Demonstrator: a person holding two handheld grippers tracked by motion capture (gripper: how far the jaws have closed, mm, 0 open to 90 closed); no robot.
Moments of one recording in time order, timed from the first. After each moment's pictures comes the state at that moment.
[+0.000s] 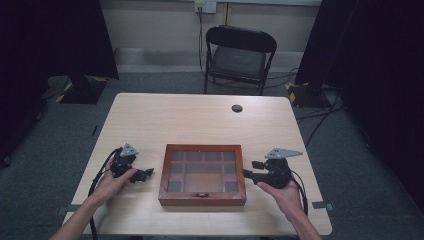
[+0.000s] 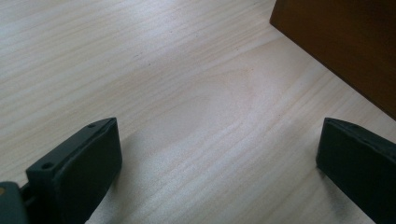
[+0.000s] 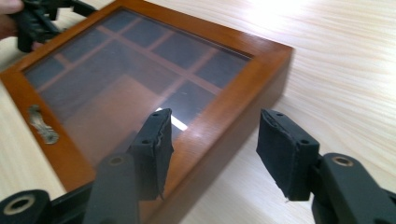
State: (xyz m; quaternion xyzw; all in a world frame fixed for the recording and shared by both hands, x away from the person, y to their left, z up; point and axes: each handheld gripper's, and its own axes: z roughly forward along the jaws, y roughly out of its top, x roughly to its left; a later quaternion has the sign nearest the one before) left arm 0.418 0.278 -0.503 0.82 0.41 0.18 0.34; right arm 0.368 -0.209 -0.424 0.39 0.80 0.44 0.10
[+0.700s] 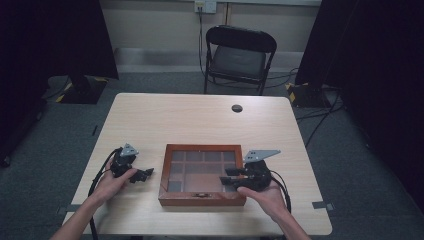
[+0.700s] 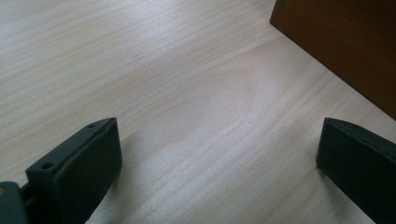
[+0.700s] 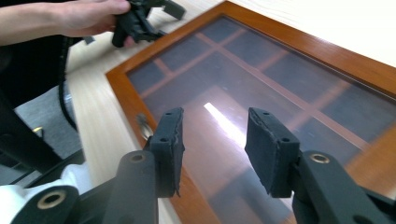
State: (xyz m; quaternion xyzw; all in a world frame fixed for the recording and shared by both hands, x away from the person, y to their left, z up) left arm 0.418 0.278 -0.503 0.82 0.41 0.18 0.34; right arm 0.357 -0.152 -0.408 0.30 0.83 0.47 0.02
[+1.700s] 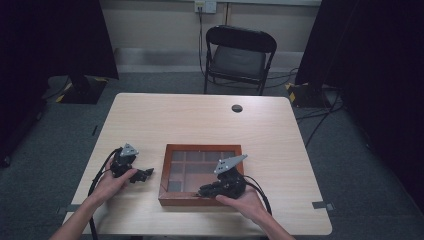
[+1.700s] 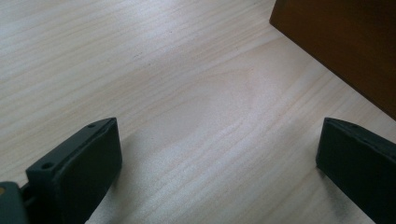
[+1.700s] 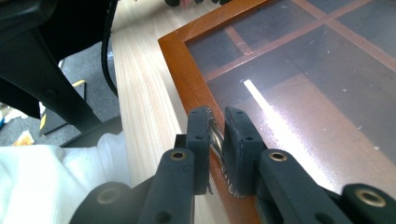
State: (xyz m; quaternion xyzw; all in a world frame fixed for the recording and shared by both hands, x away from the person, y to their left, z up) left arm 0.418 0.278 -0.503 0.82 0.41 0.18 0.34; right arm 0.353 -0.093 -0.433 0.21 0.87 0.43 -0.06
